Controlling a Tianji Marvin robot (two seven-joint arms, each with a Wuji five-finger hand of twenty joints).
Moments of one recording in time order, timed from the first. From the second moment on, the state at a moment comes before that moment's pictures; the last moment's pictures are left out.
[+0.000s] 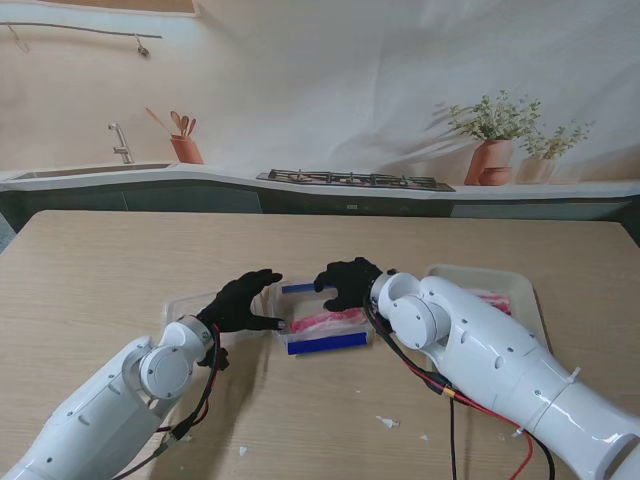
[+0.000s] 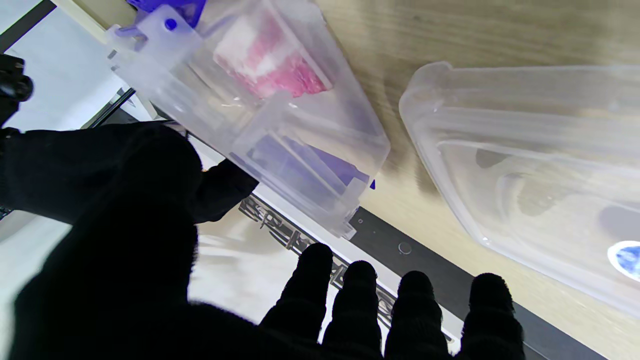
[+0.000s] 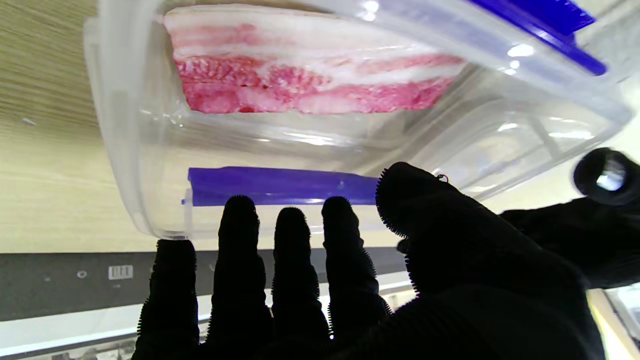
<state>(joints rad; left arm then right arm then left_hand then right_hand) 1.30 -1.13 -0.99 -1.20 0.46 -0.21 0.02 -0.98 -1.09 0.64 -1.26 -0.63 -0.01 0.20 0.54 -0.48 0.45 -0.12 0.20 0.16 0.22 0.16 0.16 0.11 0.09 0.19 0.06 0.12 0.05 0.34 -0.07 0.27 0.16 0.57 0.63 -0.38 0.69 -0.13 0.47 0.07 0.35 0.50 0.34 0.08 0.73 0.36 0.38 0.10 0.54 0.34 0.02 0.17 0.74 0.31</state>
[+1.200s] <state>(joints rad) 1.30 -1.13 -0.99 -1.19 0.46 -0.21 0.02 -0.96 -1.11 0.53 -1.27 -0.56 0.04 0.22 0.54 -0.49 0.45 -0.12 0.20 0.16 0.22 0.16 0.16 0.11 0.09 0.19 0.06 0.12 0.05 0.34 -0.07 0.27 0.16 0.57 0.63 -0.36 0.72 -0.12 0.48 0.08 0.37 0.50 0.34 0.10 0.72 0.35 0.37 0.12 0.53 0.35 0.10 0.06 0.88 0.33</state>
